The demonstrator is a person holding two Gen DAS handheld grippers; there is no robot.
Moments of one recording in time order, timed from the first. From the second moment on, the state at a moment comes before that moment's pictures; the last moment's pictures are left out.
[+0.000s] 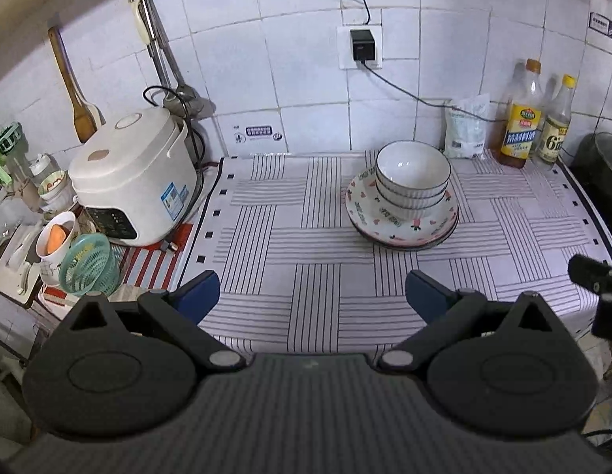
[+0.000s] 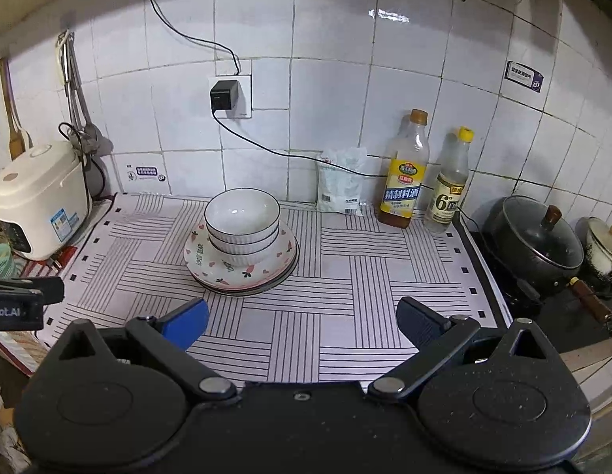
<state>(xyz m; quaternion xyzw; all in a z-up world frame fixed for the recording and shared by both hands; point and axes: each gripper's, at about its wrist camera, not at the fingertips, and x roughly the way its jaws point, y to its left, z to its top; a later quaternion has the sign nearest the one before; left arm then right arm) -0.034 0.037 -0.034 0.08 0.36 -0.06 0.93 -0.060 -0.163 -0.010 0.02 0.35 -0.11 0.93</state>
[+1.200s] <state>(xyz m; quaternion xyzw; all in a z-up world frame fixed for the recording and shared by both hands) -0.031 0.039 -0.045 0.07 0.36 -0.08 0.93 -0.060 -0.165 -0.029 0.04 0.34 -0.12 0.93</state>
